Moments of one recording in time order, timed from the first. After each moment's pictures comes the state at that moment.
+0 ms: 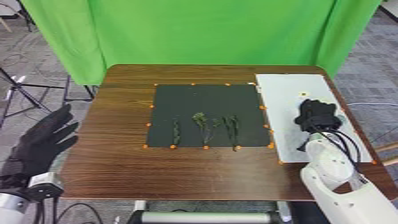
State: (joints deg) left arm 139.7 -62.8 -119.6 -127.5 46.6 -2.2 0.4; right arm -93.2 -55.5 74.9 -99.0 -149.5 4.4 32.1
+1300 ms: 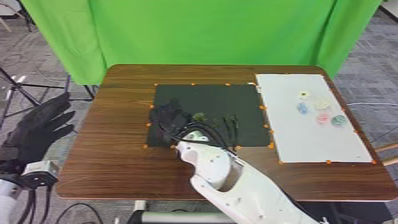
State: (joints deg) left arm 137.7 -56.9 -121.3 -126.8 46.4 -1.7 -1.1; right arm -70.1 -78.7 35.9 -89.5 -156.2 0.1 14.5
